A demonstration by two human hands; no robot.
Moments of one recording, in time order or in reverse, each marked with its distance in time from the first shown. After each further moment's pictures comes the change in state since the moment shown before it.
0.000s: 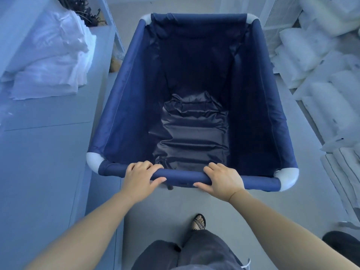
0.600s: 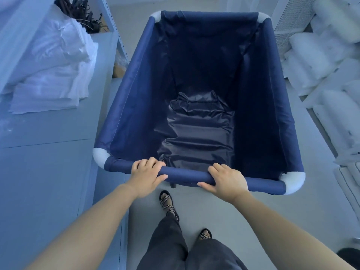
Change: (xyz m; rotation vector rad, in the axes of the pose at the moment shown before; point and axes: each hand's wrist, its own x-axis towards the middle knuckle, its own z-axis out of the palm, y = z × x) left_hand 0.104 -0.044 -0.023 0.045 -0.225 0.011; right_hand 0.095 0.019 -0.014 -0.029 -0.005 0.043
